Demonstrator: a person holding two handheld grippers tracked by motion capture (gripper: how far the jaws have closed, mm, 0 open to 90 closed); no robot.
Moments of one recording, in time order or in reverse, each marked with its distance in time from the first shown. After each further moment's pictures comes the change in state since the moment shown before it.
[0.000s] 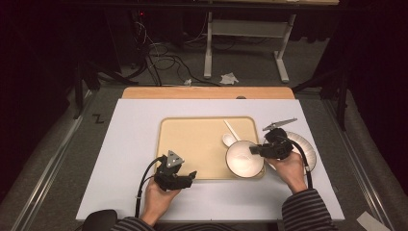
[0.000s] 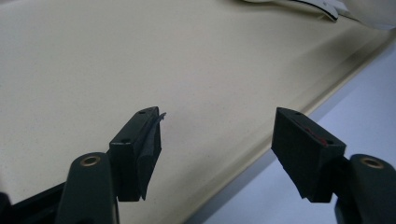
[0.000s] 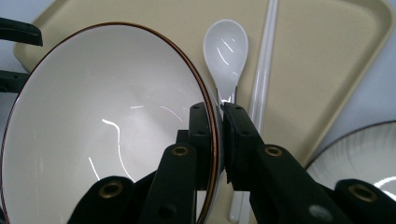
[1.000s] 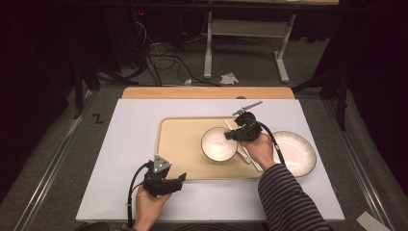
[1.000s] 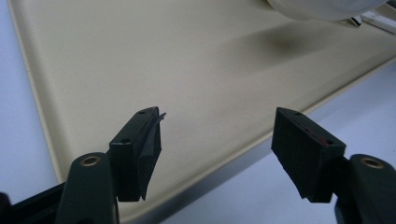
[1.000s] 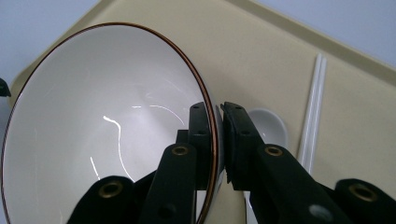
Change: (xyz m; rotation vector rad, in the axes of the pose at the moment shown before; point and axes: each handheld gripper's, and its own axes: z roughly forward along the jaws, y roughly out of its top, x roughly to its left) left arm 0.013 0.004 -0.017 -0.045 0.056 -0.052; right arm 0.033 0.061 0.073 0.059 0.060 -0.080
